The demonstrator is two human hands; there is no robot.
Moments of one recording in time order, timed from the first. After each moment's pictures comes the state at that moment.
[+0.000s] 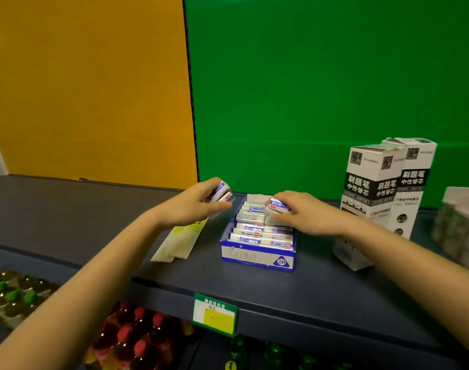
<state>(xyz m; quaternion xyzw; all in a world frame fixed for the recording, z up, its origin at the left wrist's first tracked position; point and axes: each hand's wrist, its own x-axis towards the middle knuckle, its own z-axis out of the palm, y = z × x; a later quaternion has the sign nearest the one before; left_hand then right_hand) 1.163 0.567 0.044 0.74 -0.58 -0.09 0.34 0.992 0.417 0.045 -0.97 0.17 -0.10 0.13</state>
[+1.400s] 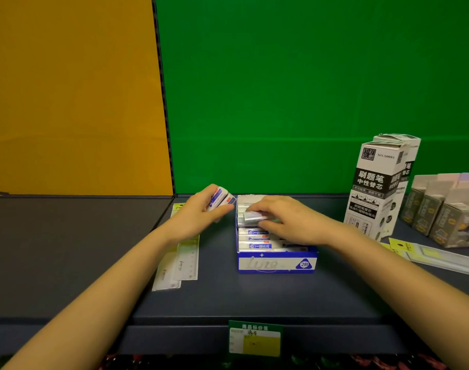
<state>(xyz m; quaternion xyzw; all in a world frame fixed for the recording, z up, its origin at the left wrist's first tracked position) 1.217 0.533 0.008 0.64 -0.63 -0.11 0.42 1.031 0.447 0.030 -0.97 0.20 -0.12 0.04</state>
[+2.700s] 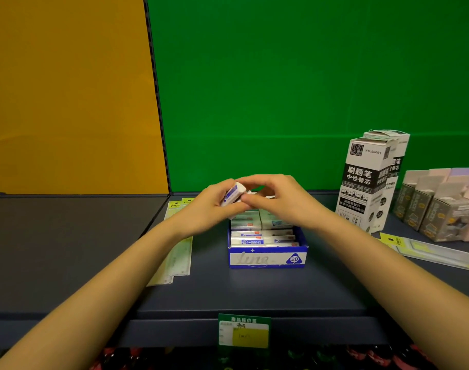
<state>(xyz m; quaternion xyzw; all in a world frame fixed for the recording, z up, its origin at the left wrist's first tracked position) 1.182 0.535 0.028 0.58 -0.69 -0.15 0.41 1.030 0.451 0.042 -0.90 0.18 -0.29 0.27</state>
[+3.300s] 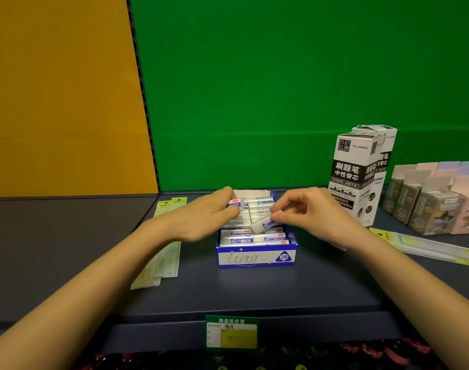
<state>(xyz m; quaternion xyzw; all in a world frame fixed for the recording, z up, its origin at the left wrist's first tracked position) 1.164 0.540 0.038 0.68 -0.70 -0.10 0.18 0.972 0.438 0.023 -0.87 0.28 -0.29 0.28</state>
